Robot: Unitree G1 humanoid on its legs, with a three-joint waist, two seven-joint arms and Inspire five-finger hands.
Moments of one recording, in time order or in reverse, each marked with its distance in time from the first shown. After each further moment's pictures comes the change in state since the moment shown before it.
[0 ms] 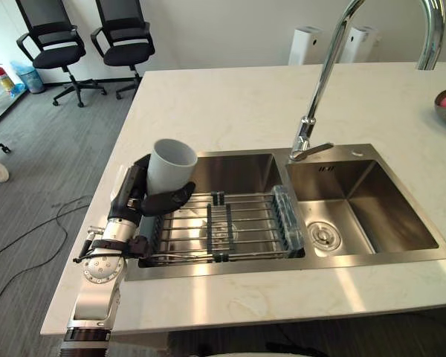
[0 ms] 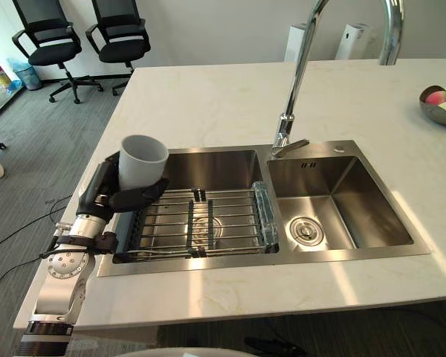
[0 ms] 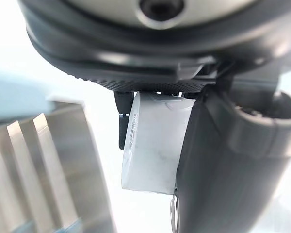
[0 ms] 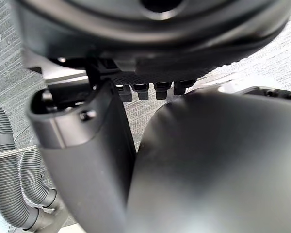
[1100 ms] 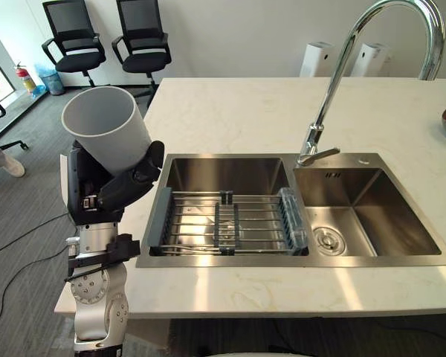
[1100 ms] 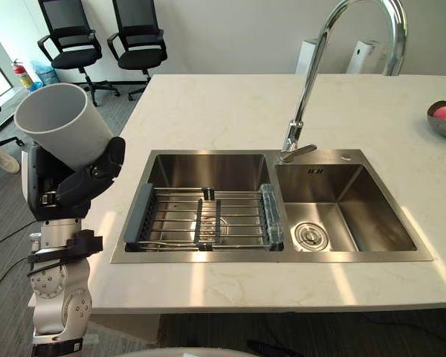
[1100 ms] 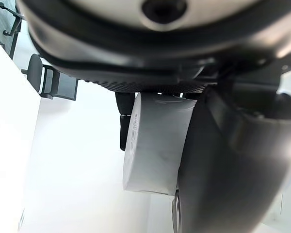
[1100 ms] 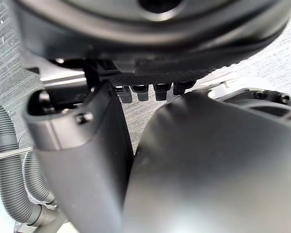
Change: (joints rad) left arm 0.060 -0.148 0.043 -0.217 -0.191 -0.118 0.017; right arm 0.035 -0.001 -0.041 0.002 -0.017 -0.011 0.044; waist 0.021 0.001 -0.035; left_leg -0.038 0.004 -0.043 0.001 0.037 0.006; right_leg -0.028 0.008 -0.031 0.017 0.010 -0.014
